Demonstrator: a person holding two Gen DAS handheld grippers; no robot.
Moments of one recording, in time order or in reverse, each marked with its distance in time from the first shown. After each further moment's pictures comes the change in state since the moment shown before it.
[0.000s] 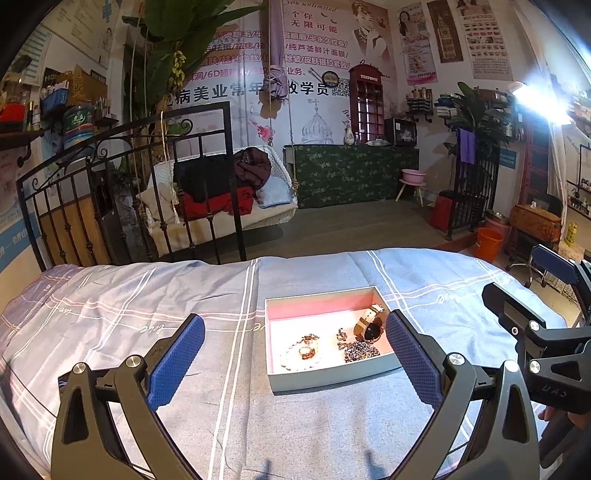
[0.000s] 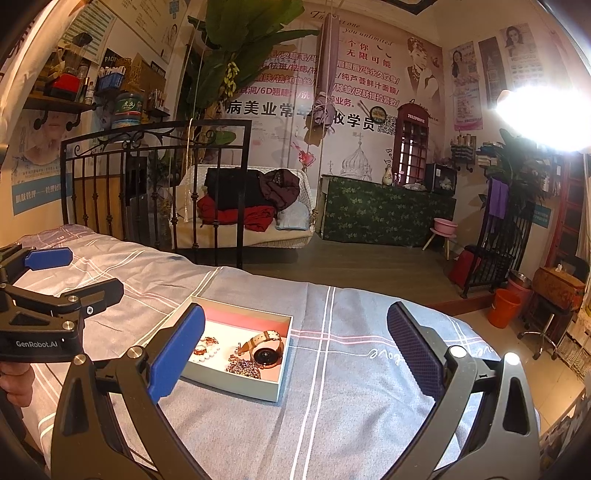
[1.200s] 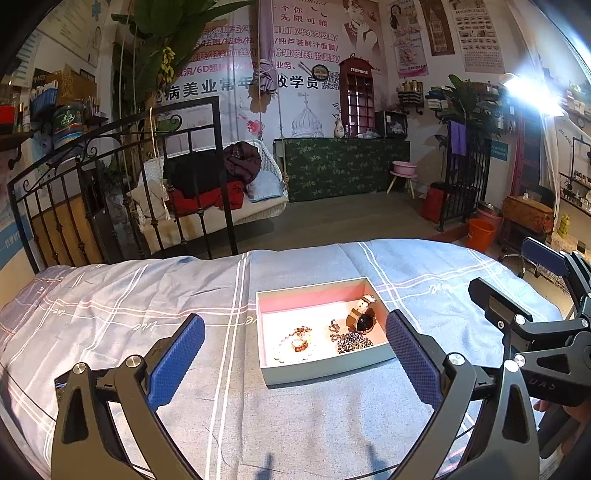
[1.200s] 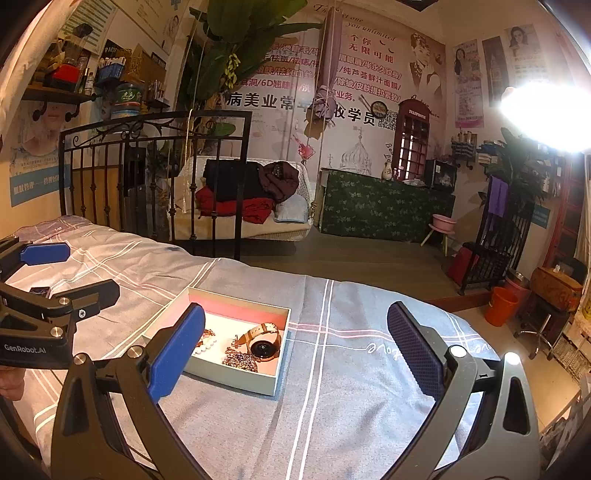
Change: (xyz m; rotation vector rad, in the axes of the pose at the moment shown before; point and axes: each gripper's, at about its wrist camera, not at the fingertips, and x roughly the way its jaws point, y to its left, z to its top) left arm 0.002 -0.003 -0.002 0.019 0.035 -0.032; right arm 0.006 -0.002 -0.008 -0.020 0.027 -0.010
